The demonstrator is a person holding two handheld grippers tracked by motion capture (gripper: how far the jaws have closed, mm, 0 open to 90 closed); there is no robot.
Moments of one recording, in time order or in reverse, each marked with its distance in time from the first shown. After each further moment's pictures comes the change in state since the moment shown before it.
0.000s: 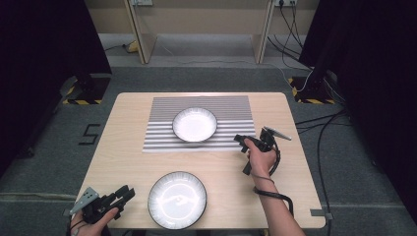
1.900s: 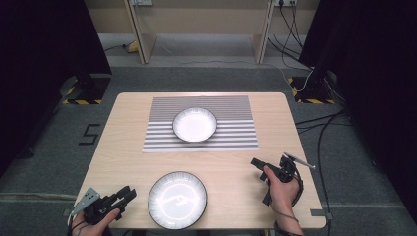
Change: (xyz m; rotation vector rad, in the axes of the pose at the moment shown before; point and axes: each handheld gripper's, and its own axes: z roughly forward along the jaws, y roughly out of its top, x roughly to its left) left arm -0.003 -0.001 0.001 0.003 -0.003 0.010; right arm -0.047 -0.048 -0.081 -0.031 -0.002 -0.032
